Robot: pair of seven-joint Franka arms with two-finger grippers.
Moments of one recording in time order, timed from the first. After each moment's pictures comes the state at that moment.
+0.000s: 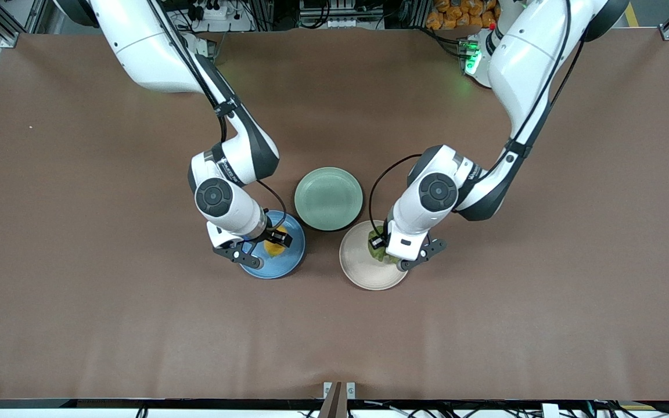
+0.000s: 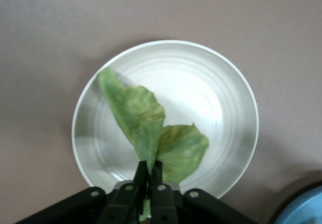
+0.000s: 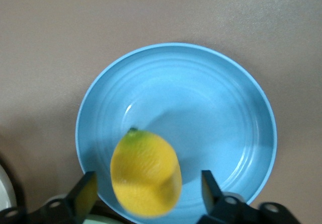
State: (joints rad) left arm -0.30 0.74 -0.33 -1.54 0.10 2.34 -1.12; right arm 0.50 0.65 -0.01 -1.62 0.17 2.29 0.78
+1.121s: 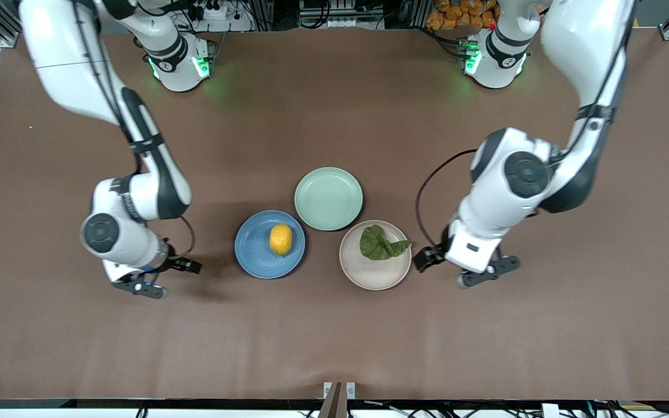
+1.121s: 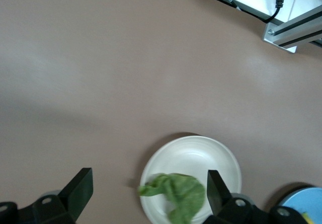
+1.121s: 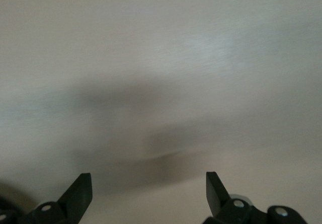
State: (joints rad) left arm -0.14 0.52 -0.30 -1.48 0.11 2.19 -0.74; right arm 0.13 0.64 -0.02 -1.67 0.01 2.29 0.35
